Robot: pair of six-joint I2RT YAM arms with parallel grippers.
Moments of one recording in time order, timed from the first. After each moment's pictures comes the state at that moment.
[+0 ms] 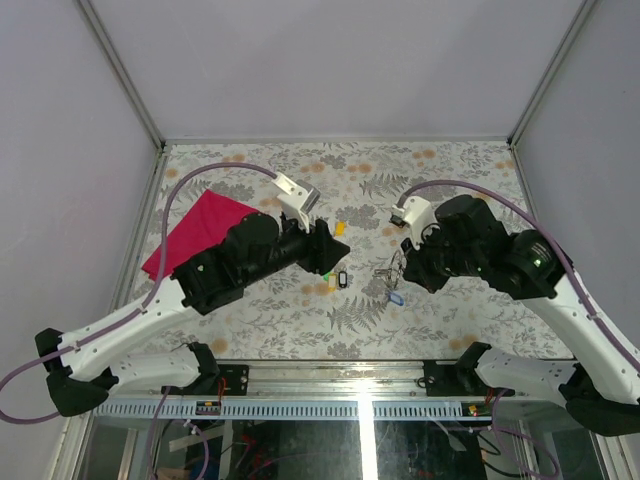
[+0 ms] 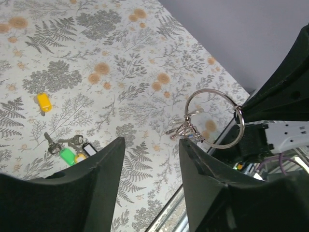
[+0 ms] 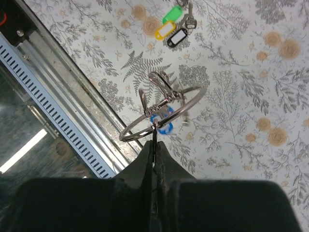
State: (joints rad) left arm -0.99 1.06 1.14 -0.33 -0.06 -0.41; right arm 0.78 1.01 1.44 -1.23 -0.14 -0.03
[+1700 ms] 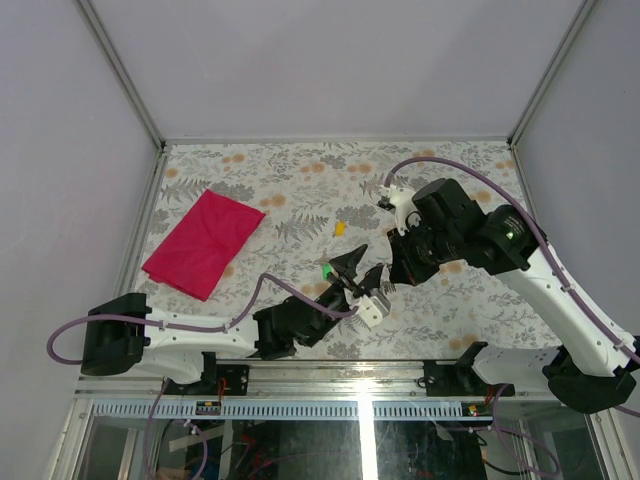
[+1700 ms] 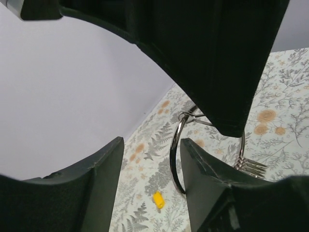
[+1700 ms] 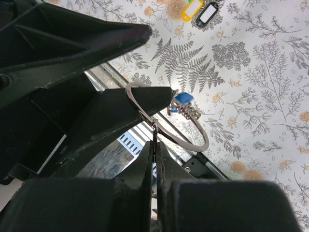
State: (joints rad) left arm -1.40 1.31 0.69 0.82 -0.58 0.71; right arm 0.78 1.19 1.56 -1.32 -0.21 0.21
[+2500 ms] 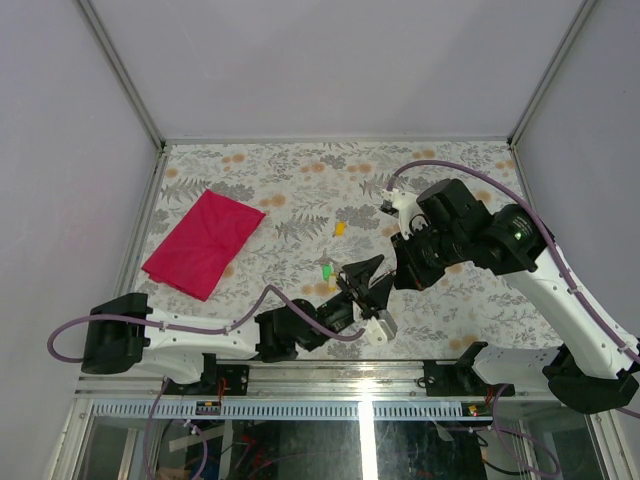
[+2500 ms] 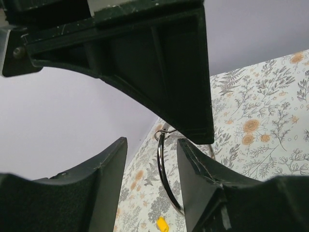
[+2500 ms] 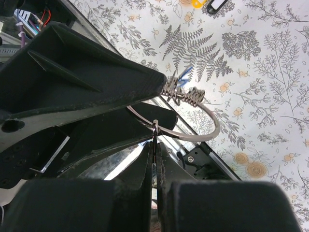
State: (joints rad) left arm -1.43 1.32 0.71 0.83 -0.43 0.82; right arm 0.78 1.19 1.61 -1.40 -0.26 0.19
